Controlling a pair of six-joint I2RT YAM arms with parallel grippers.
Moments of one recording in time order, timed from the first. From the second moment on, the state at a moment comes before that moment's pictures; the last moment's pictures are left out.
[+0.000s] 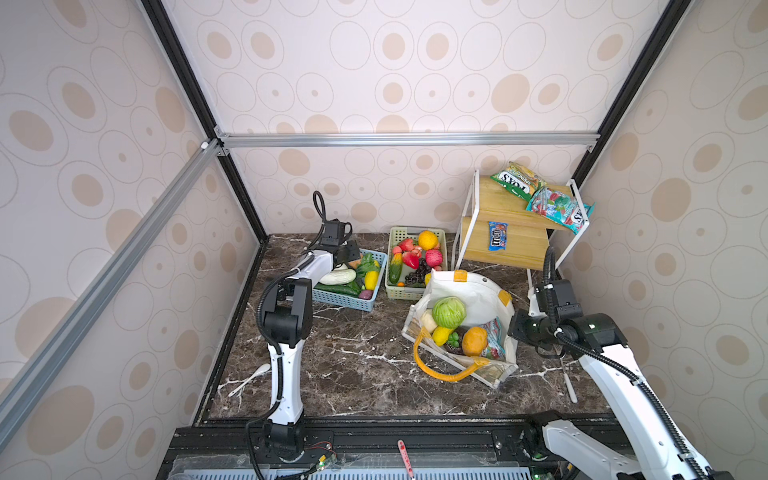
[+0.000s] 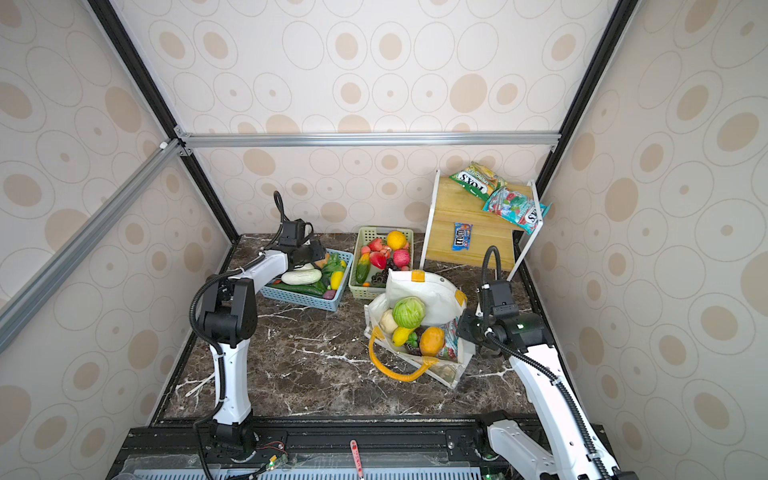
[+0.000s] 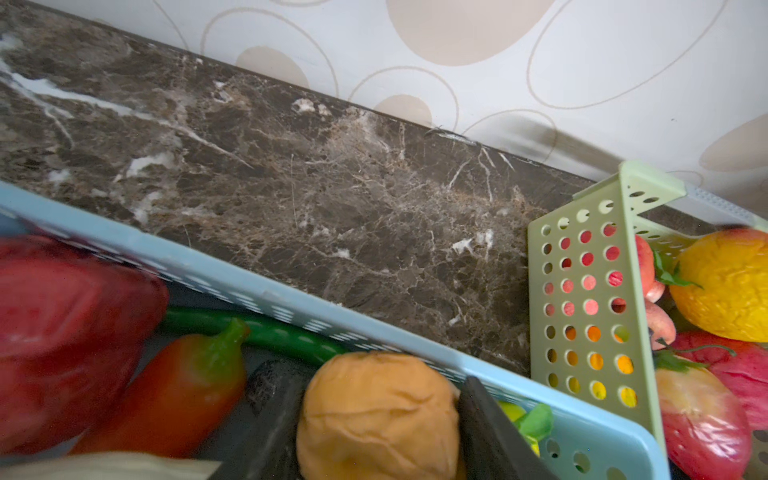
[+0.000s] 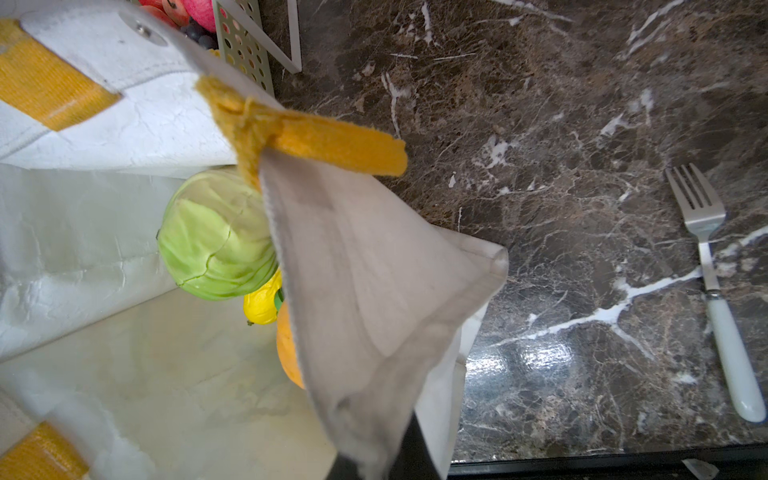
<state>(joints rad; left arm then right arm) -0.15 2.20 1.74 -0.28 0.06 -0.39 0.17 0.96 1.03 -1.09 -0.05 0.57</state>
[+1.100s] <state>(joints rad) -0.14 2.01 1.61 -0.29 0.05 -0.37 0.17 0.93 1.02 -1.09 -0.06 0.57</state>
